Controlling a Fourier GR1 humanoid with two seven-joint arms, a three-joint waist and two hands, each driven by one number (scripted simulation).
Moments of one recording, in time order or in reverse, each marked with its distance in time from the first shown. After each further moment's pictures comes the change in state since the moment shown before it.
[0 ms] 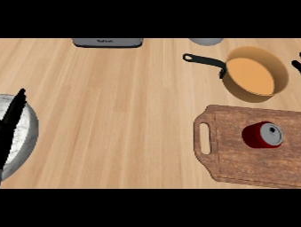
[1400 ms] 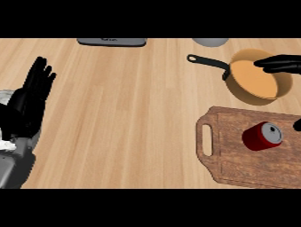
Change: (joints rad) left arm -0.225 -0.199 0.033 -0.097 0.200 0.039 0.223; right arm -0.426 -0.389 0.306 0.366 0.167 0.767 -0.680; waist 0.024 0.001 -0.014
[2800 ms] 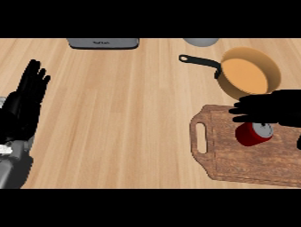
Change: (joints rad) left arm 0.031 -0.038 0.060 -0.019 -0.050 -0.019 0.019; right arm 0.019 -0.048 0.335 -0.021 0.552 -0.210 -0.123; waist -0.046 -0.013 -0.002
